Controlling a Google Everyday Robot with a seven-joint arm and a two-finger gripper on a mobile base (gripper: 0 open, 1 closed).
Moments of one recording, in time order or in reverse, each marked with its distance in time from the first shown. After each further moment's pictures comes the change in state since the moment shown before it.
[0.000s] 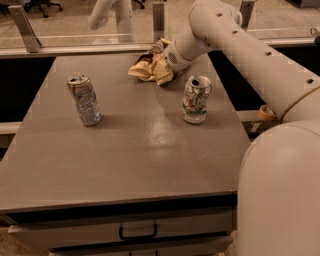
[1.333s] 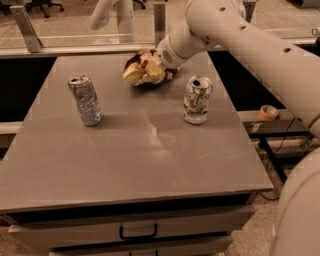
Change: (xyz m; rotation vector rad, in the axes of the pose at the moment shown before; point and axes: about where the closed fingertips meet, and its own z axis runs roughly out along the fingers) arm -0.023 0.042 -0.037 0.044 -0.078 -0.094
